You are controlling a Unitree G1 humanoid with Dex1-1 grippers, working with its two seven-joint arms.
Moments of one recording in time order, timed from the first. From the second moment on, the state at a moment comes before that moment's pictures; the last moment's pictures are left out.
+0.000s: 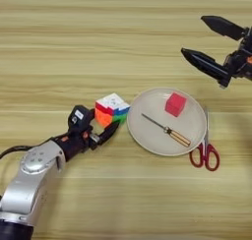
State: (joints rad) left arm 0.05 0.34 -0.08 -0.10 -0.24 0.23 -0.57; right arm -0.41 -0.49 -0.09 -0.20 0.65 0.29 0.89
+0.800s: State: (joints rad) left arm 0.05 0.34 -0.08 -0.08 -0.22 0.23 -0.58; right arm -0.41 -0.49 -0.09 -0.20 0.65 0.30 0.88
